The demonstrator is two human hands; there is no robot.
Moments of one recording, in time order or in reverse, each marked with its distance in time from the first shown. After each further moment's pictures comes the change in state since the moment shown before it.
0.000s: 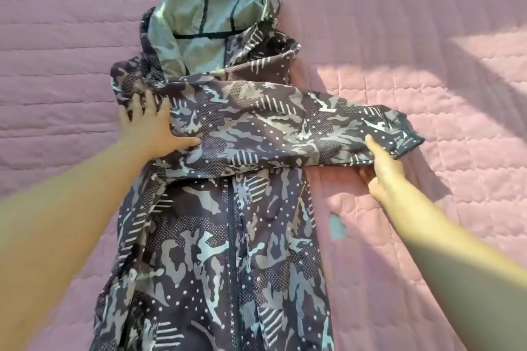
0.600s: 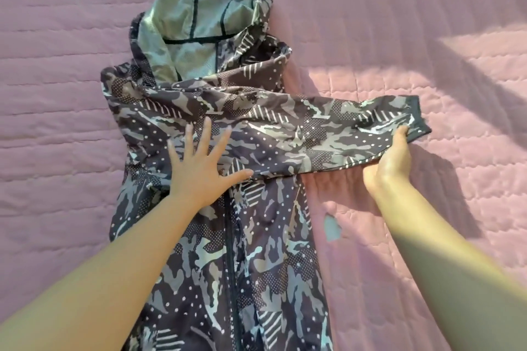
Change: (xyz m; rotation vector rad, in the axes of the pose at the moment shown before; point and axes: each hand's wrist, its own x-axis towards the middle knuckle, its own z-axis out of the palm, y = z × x) left_hand -0.058 0.075 0.051 -0.097 0.115 0.292; right_hand -0.022 -0.022 0.010 0.339 0.013 -0.219
